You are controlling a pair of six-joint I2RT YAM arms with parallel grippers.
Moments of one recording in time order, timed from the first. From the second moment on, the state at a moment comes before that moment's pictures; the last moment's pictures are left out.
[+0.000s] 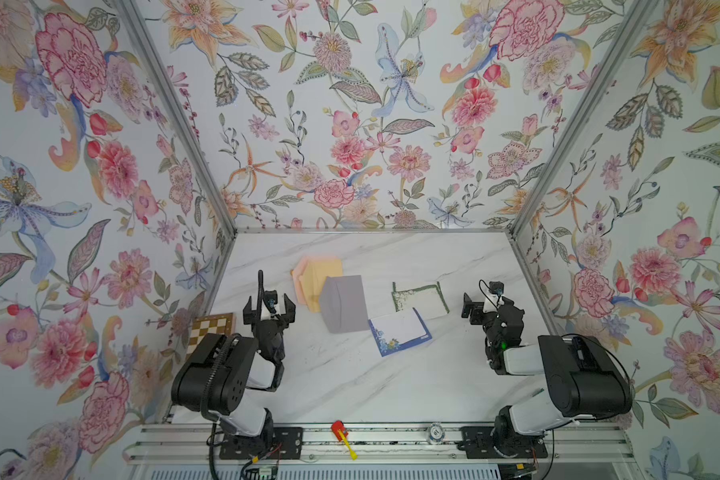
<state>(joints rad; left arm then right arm) -0.13 1.59 0.16 1.36 -0.40 0.21 0.02 1.55 0.29 1.01 0.03 -0.04</state>
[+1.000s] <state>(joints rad) -0.13 1.59 0.16 1.36 -0.41 0.21 0.02 1.55 0.29 1.01 0.04 -0.04</state>
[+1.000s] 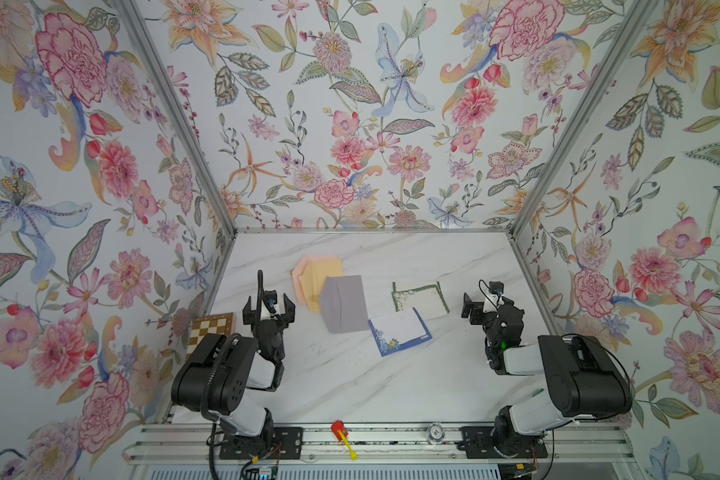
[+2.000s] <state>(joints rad) -0.34 1.15 0.59 0.46 -0.28 -0.16 0.27 1.37 0.83 -0.12 -0.32 0.07</state>
